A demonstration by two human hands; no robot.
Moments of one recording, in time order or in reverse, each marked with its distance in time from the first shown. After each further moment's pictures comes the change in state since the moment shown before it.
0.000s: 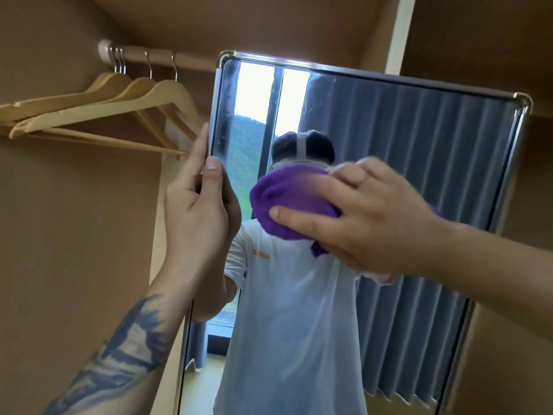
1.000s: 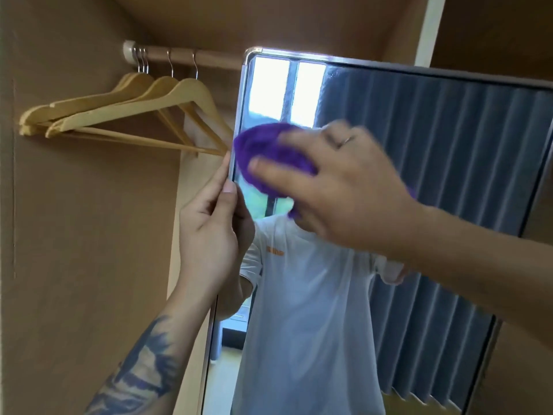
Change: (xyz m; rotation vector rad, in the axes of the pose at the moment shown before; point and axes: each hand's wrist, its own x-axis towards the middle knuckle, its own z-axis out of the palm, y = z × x) left_hand -0.020 -0.009 -0.028 -0.215 -0.029 -0.083; right_hand 0.060 -0.020 0.007 0.023 0.061 0.212
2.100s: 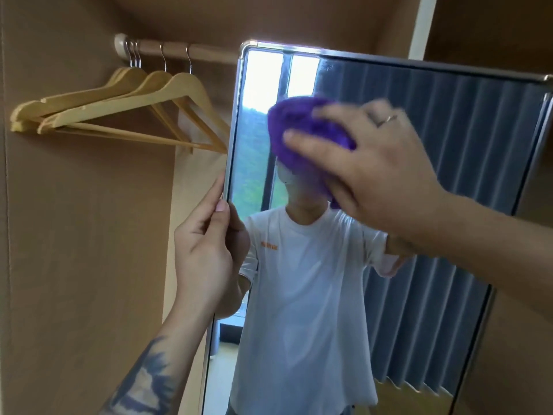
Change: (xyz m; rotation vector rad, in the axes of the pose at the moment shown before) left_hand -0.021 -0.025 -0.010 0.006 0.085 -0.054; right_hand -0.020 0.025 -0.005 0.044 0.025 0.109
